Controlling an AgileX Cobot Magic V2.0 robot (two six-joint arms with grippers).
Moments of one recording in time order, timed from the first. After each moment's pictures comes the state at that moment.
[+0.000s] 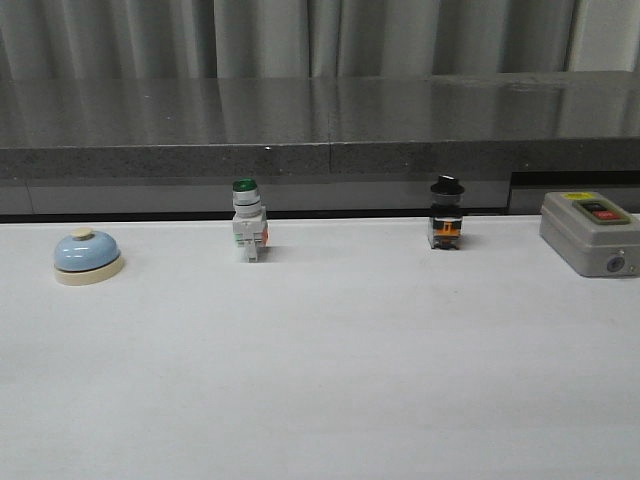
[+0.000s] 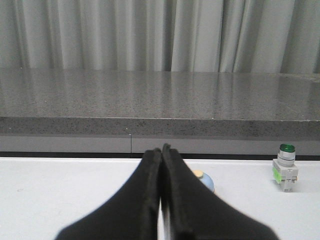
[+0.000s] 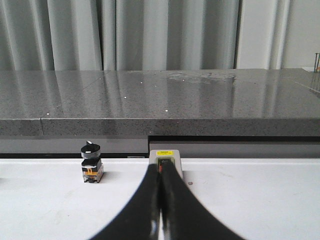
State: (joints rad) left arm -0.02 -0.01 0.00 -0.07 0.02 0.00; right arm 0.02 -0.01 0.03 0.06 -0.04 -0.03
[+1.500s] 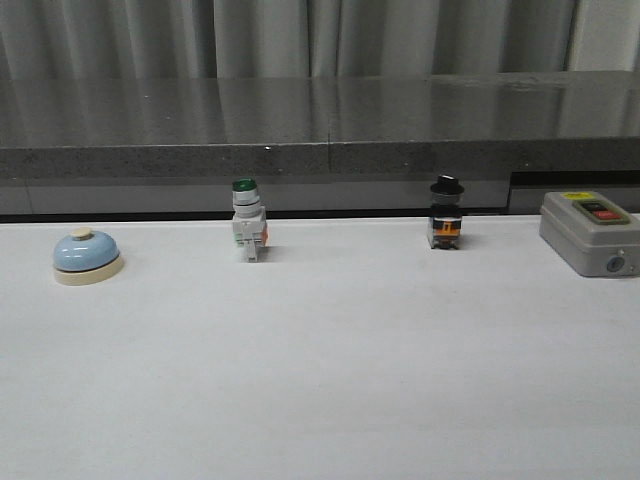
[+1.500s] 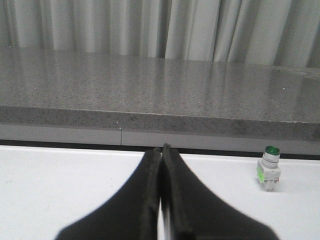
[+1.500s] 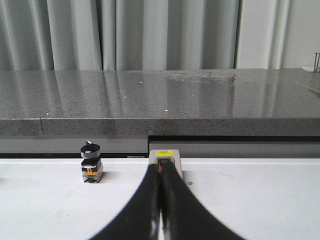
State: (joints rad) left arm -0.02 0.12 -0.17 -0.12 0.15 0.00; right arm 0.02 -0.01 0.03 0.06 -0.04 -0.03
